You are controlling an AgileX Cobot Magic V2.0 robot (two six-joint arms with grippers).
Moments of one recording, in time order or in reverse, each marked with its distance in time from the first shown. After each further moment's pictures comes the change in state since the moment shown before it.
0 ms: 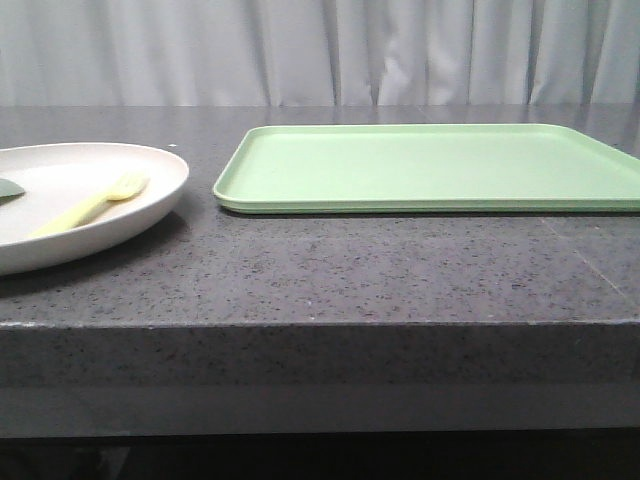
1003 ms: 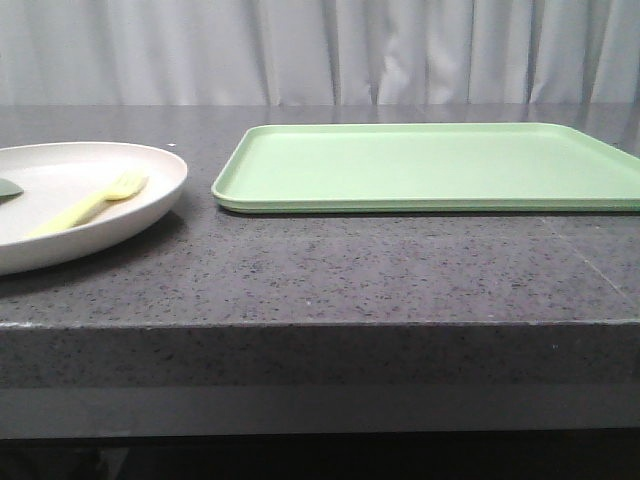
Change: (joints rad) left arm 0.000 0.523 -0.471 0.024 0.054 0.000; right arm 0.000 0.454 -0.489 0.000 0.073 0.000
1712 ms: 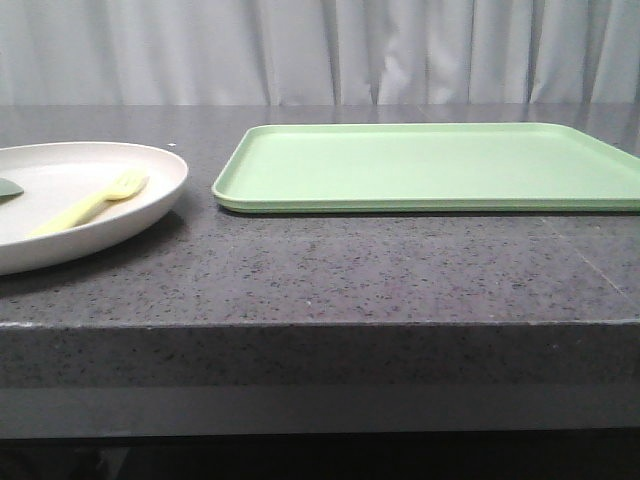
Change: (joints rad) left arm 0.000 0.027 -0.015 0.000 -0.029 0.000; right arm 0.000 0.004 0.000 0.000 0.002 0.000
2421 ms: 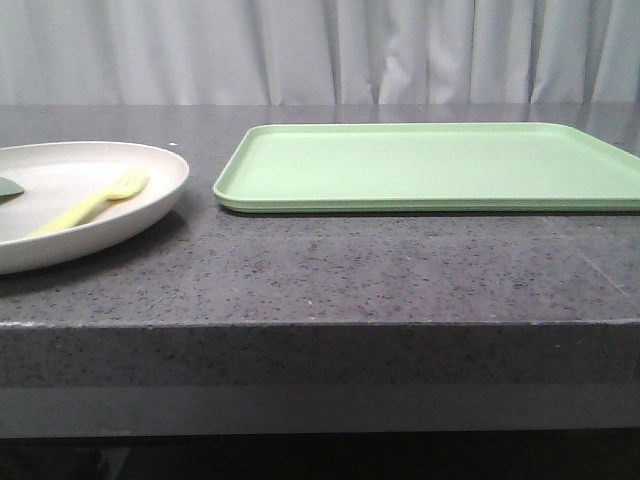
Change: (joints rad) left arm 0.000 0.786 -0.671 0.092 0.875 0.000; right arm 0.000 0.000 0.000 0.000 0.000 0.000
